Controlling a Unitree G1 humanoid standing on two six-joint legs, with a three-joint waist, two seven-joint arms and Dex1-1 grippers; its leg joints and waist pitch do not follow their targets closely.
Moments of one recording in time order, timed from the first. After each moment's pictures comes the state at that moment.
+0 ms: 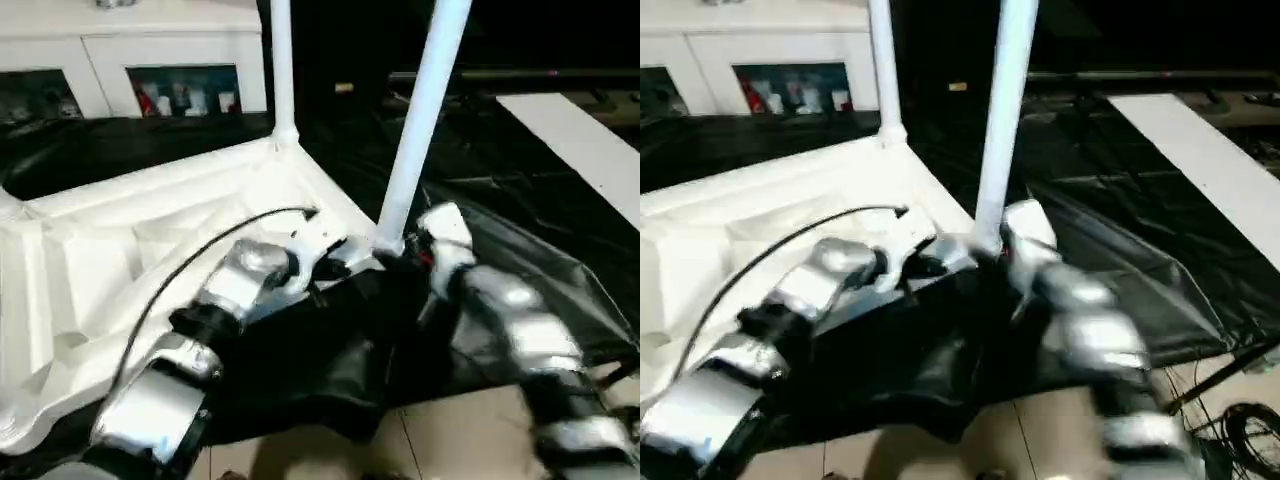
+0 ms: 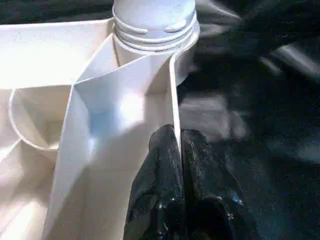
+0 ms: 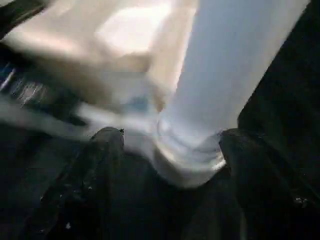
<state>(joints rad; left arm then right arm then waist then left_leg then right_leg) -0.75 0.20 -0.29 0.74 0.06 0.23 -0.93 -0.41 -0.39 0.12 0.31 0.09 0.27 0.77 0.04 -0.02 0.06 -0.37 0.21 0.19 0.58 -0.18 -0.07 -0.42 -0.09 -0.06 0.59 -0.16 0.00</state>
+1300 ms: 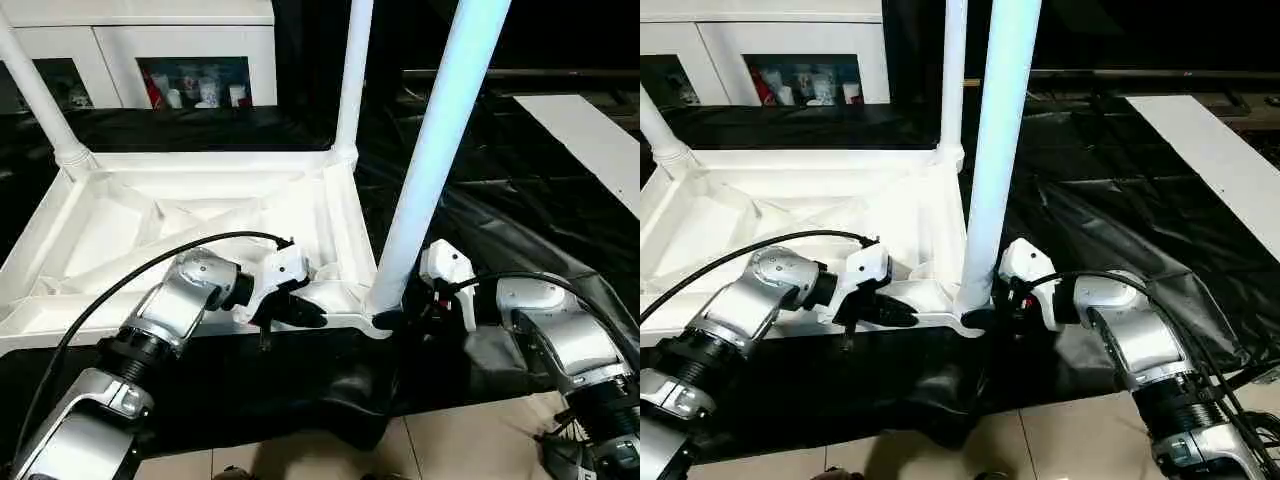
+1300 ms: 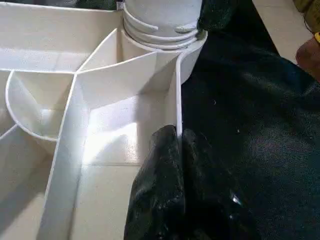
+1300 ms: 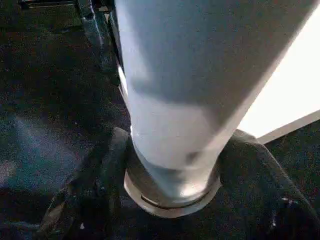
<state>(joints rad) -0.61 0.40 -0.36 0.48 0.00 0.22 -1.29 -0.41 -0.51 0.23 0.25 0.14 0.23 1.13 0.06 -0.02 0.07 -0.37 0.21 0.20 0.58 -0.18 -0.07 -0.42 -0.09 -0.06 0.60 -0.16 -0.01</state>
